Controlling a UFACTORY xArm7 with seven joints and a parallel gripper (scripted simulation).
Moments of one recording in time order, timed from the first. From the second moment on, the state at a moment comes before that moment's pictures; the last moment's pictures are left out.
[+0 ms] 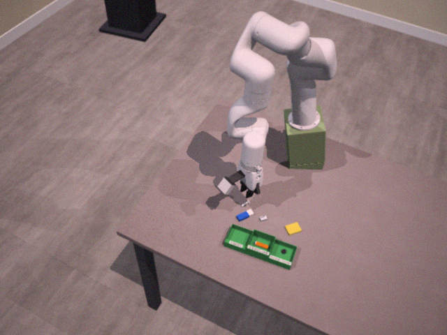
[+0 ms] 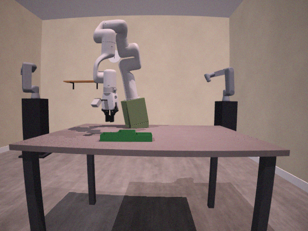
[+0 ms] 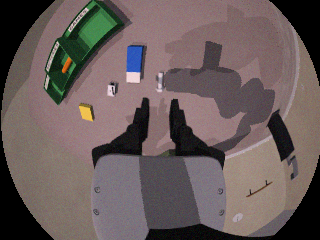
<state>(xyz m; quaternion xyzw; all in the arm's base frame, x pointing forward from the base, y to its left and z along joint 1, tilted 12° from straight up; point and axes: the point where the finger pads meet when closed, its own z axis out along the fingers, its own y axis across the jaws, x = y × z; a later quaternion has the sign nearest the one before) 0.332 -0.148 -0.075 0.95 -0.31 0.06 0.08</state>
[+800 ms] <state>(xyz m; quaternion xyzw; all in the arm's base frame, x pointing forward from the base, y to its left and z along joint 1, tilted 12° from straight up) 0.332 -0.151 -0.092 0.95 -0.31 0.06 0.08</state>
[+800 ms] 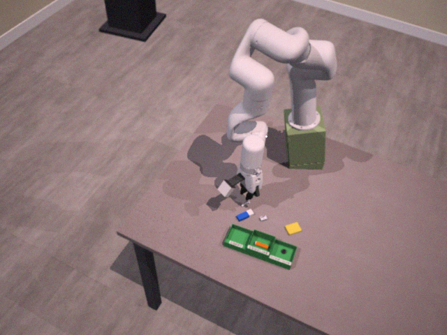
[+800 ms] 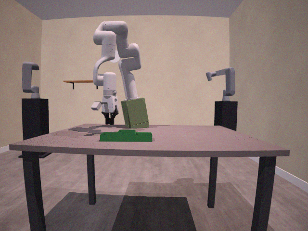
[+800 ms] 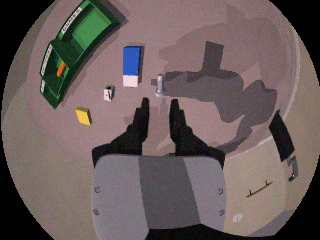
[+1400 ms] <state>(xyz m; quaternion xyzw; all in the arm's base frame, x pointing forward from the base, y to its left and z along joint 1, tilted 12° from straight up) 0.337 -0.160 -0.134 0.95 -0.31 0.06 0.08</state>
